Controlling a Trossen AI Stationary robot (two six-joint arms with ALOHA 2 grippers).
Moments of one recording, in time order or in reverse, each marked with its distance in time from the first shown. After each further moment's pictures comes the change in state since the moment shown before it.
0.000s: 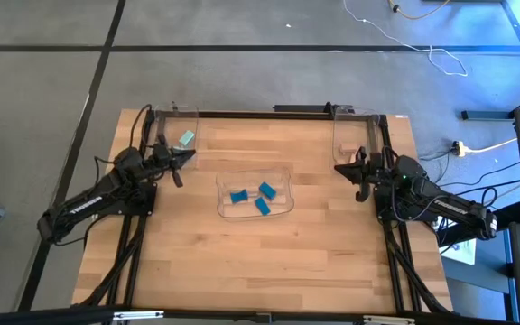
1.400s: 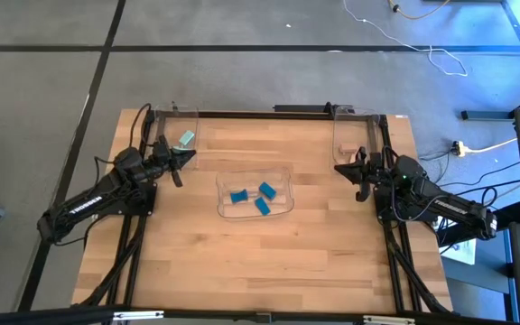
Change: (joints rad) left arm 0.000 0.000 0.000 0.006 0.013 -0.125; right arm 0.000 0.000 0.000 0.000 -0.001 0.005
